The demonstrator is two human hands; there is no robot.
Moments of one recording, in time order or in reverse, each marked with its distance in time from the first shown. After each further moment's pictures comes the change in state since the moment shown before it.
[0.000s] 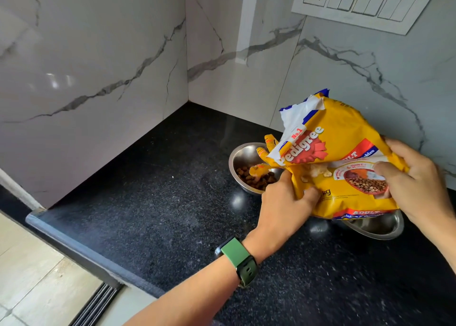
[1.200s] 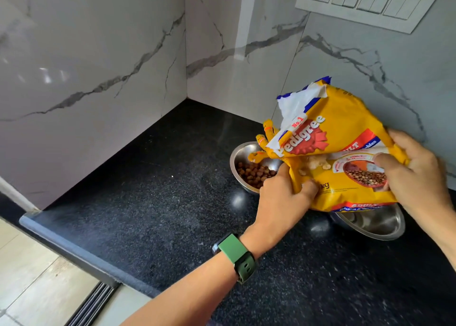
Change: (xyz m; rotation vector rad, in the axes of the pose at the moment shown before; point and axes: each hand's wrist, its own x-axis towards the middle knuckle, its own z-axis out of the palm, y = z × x) left_hand 0.013 -0.005 -0.009 -0.058 0.000 -0.017; right_hand 0.013 -0.014 0.010 -0.039 0.023 -0.010
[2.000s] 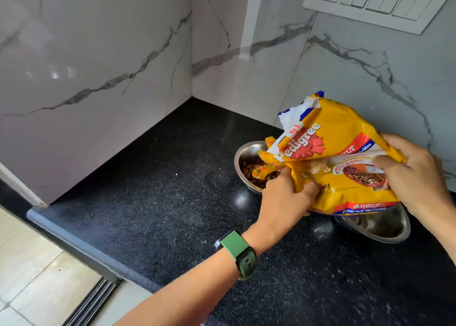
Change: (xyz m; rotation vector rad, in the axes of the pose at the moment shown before) left_hand -0.003 0.003 -0.005 -0.059 -0.029 -0.071; right_hand 0.006 0.003 0.006 0.012 -0.041 0.041
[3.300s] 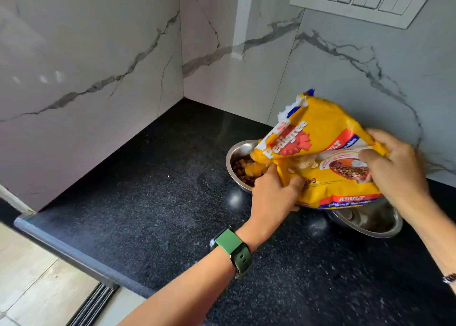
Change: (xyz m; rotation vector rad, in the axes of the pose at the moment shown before) left_hand 0.009 -0.007 0.006 -0.013 0.081 -0.035; right_hand 0.006 0.007 0.006 -0.023 0.072 -0.056
